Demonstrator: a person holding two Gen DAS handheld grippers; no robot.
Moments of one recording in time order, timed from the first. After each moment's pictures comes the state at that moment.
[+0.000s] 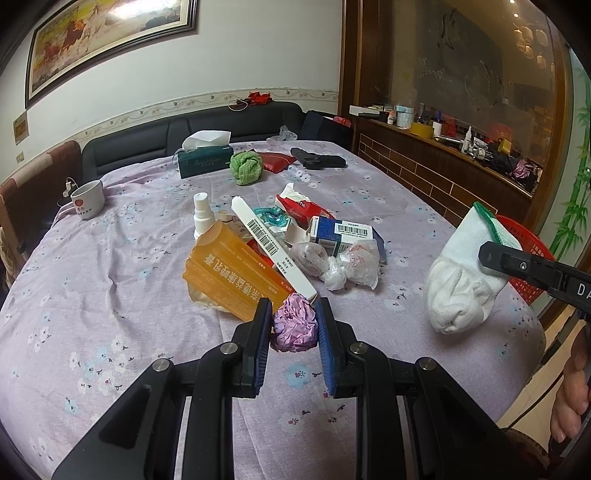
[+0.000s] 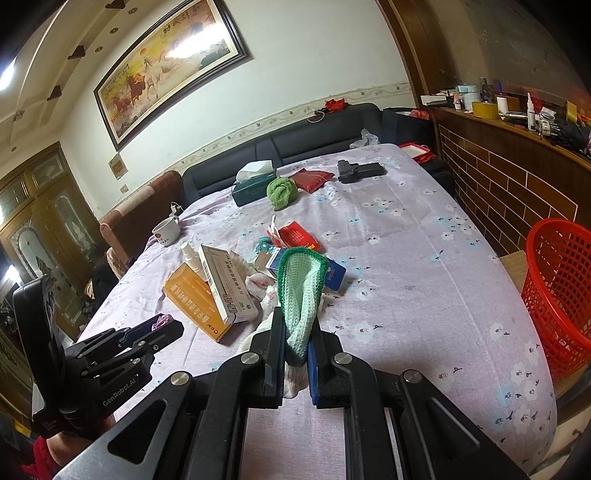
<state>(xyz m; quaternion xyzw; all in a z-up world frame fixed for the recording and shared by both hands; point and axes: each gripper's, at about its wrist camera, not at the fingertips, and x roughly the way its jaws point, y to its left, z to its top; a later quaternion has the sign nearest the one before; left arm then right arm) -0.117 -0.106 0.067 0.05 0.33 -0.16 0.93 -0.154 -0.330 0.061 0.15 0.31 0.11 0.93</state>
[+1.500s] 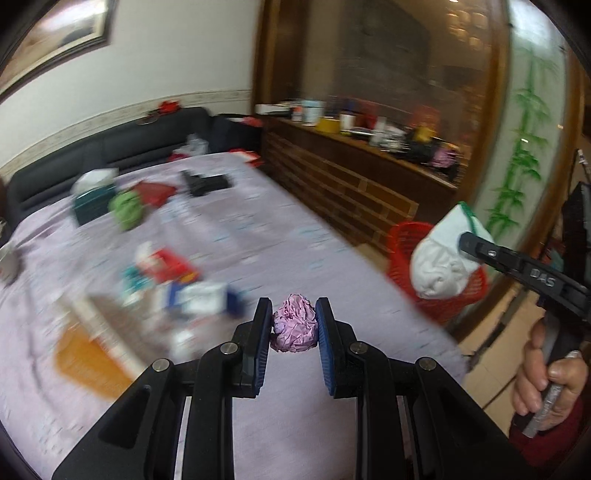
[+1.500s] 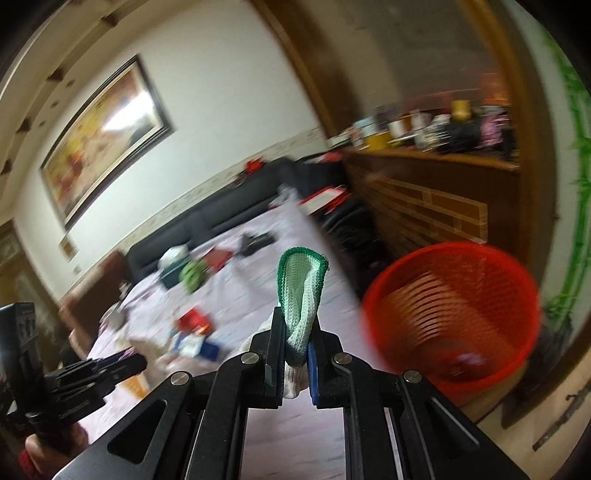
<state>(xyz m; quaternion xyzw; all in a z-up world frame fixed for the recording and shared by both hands) -0.103 -0.248 0.118 0.07 0.33 -0.33 0.88 -0.201 -0.495 0.088 0.23 0.22 -0.04 0.95</state>
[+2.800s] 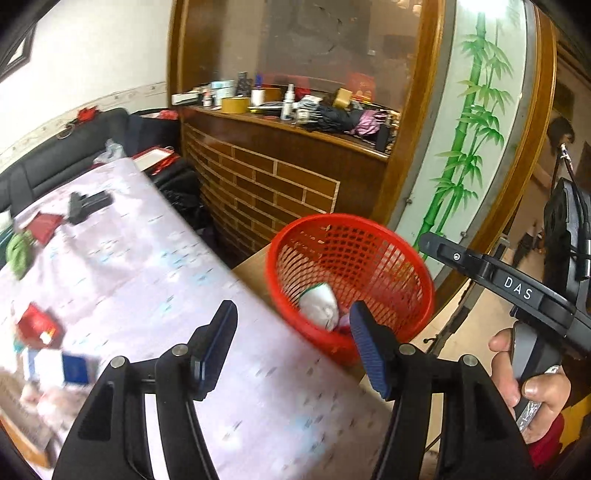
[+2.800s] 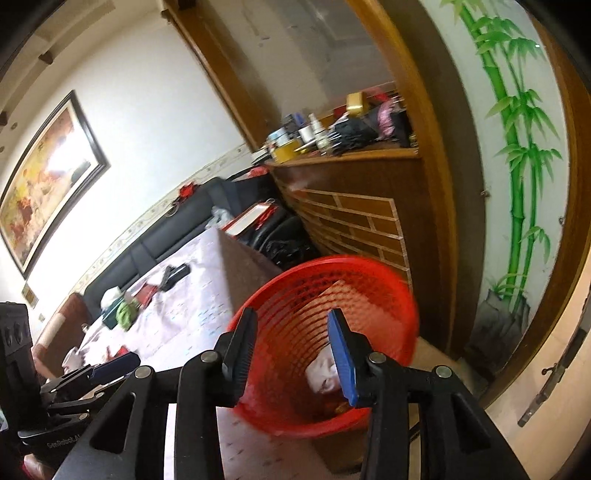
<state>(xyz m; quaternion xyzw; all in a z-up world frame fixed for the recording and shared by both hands) -0.103 -0.391 0.093 0.11 0.35 -0.41 0.83 -0.228 -0.599 0.060 0.28 0.22 -0.13 0.92</state>
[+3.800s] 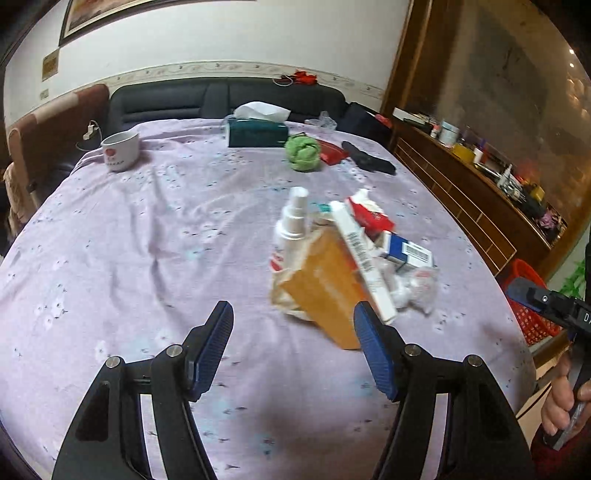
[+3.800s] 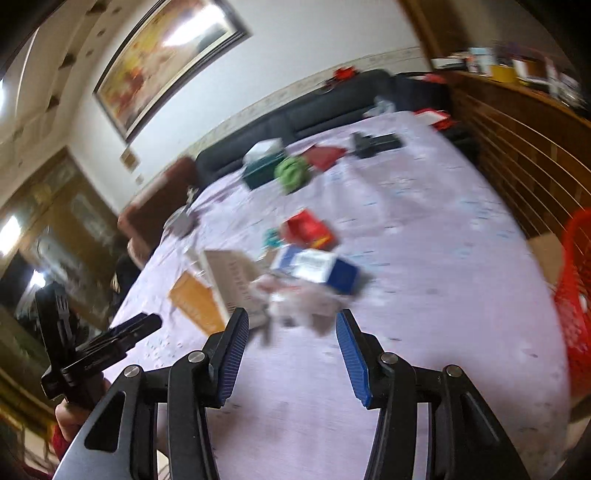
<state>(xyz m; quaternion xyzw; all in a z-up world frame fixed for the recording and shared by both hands) -0.071 -0.028 0.071 -0.05 0.38 -0.12 0.92 -0.101 -0.333 0.060 0.18 0.36 0.17 0.90</state>
